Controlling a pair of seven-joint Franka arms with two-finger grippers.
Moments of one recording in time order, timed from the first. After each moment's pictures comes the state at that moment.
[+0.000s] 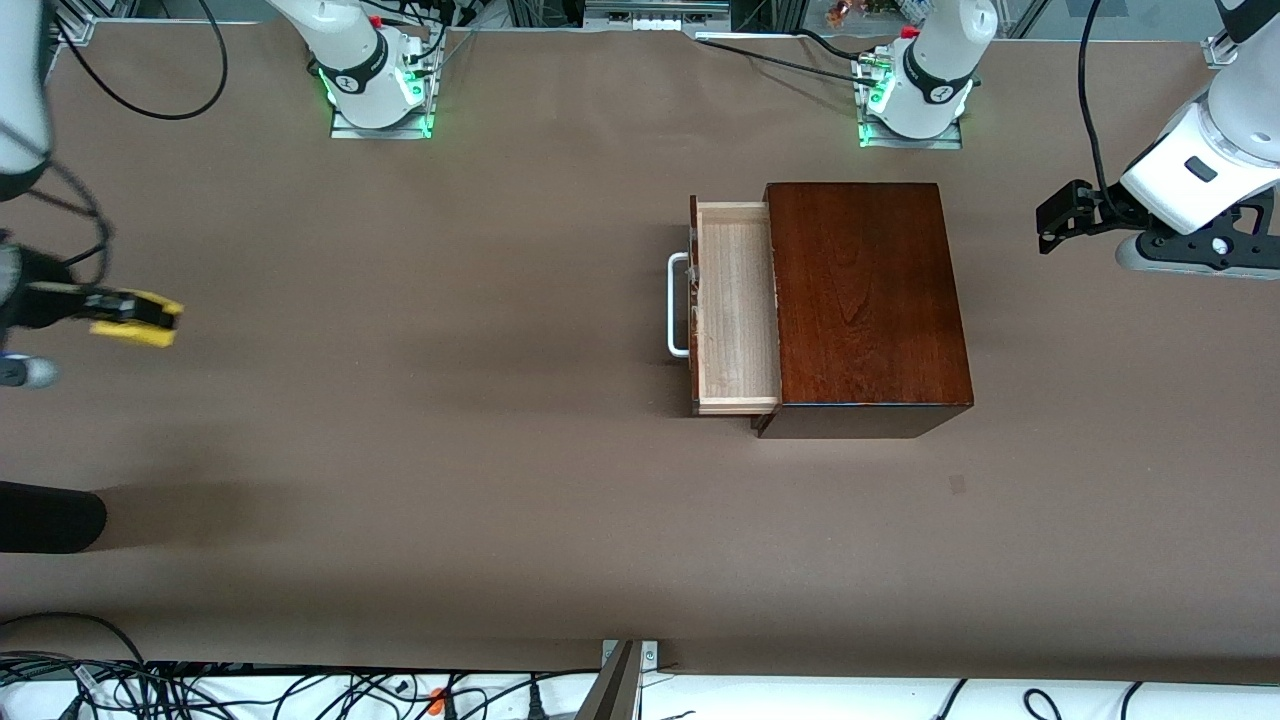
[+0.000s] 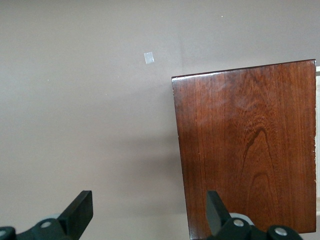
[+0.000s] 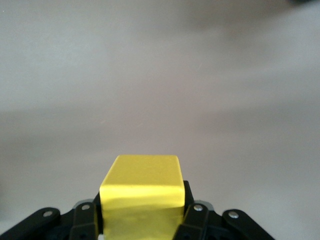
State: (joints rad) left arm -0.05 0.01 -0.07 -1.60 0.06 1.55 -0.02; right arm 0.03 0.29 -0.05 -1.41 0.06 1.49 0.19
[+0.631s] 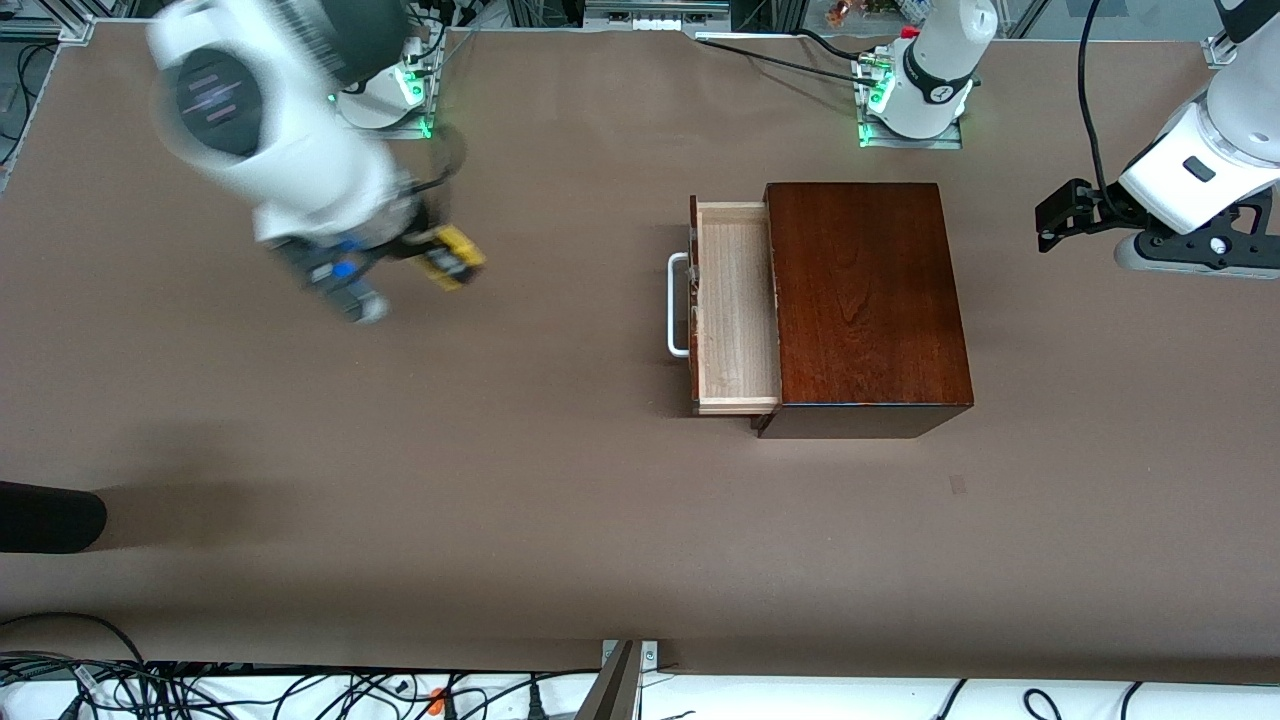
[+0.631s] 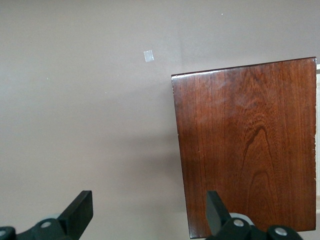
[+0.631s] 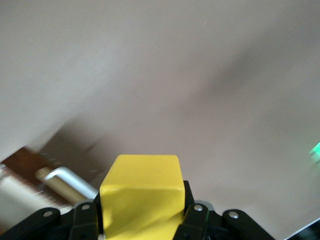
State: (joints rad) left arm -0.05 0.01 -0.07 -1.60 0.06 1.54 -0.02; right arm 0.22 0.32 0.41 -1.41 0.06 1.65 1.44
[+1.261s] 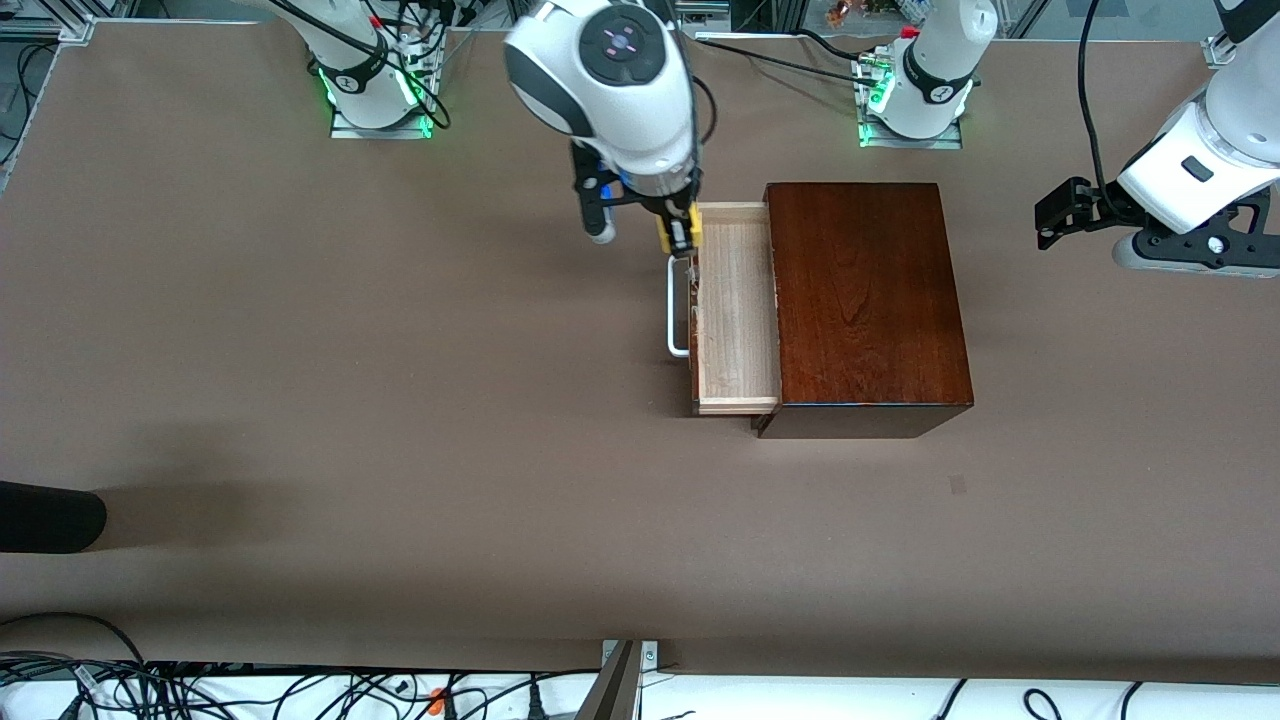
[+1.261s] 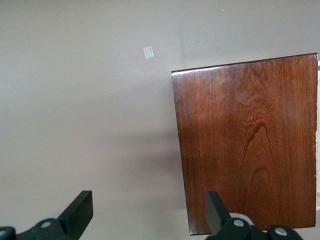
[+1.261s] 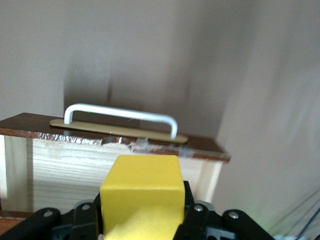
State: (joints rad) left arm -0.05 0.01 -0.07 -1.60 0.06 1.53 -0.02; right arm 0.59 0.63 0.40 -1.16 -0.05 1.86 2.40
